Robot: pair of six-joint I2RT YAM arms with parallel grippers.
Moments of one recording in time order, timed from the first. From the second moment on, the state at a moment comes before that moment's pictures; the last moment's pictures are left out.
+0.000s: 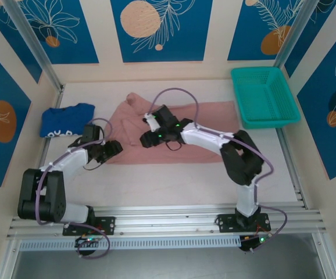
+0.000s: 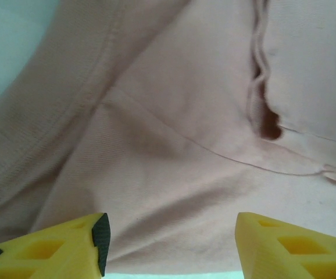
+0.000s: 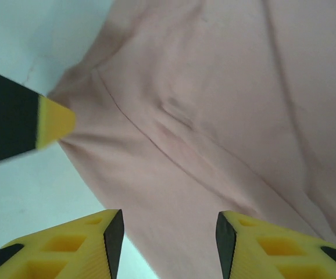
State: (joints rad) left arm -0.08 1.40 0.69 -0.35 0.30 -0.60; right arm 0.77 1.97 1.45 -0.34 -0.30 0.24
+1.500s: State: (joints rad) left arm -0.03 1.42 0.59 -0.21 0.35 -0.57; right arm 0.59 2.28 1.86 -0.53 -0.30 0.35
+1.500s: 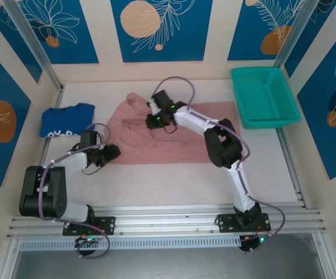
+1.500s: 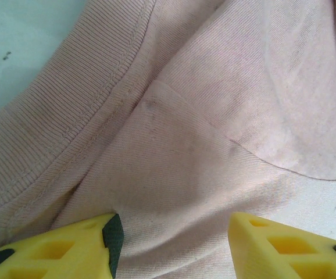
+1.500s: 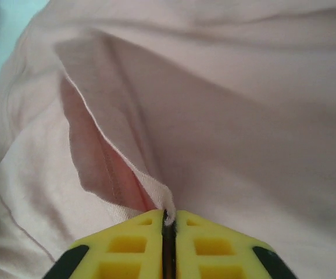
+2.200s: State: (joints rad) left arm -0.03 1.20 0.60 -0.34 0.31 -0.57; right arm 0.34 1.72 1.20 -0.57 -0.36 0.38
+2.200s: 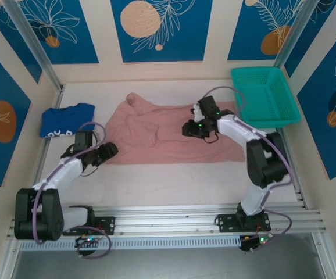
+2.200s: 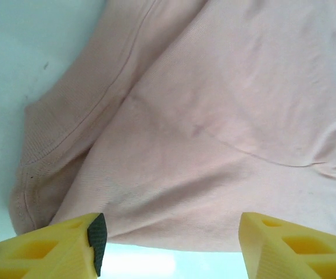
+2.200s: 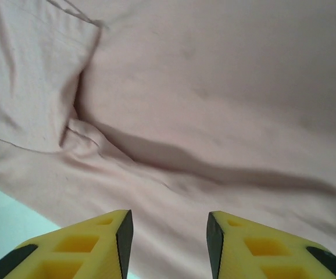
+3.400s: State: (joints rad) left arm -0.18 1.23 0.67 -0.48 0.19 -0.55; right arm 0.12 1.43 0.84 -0.80 -0.17 0.46
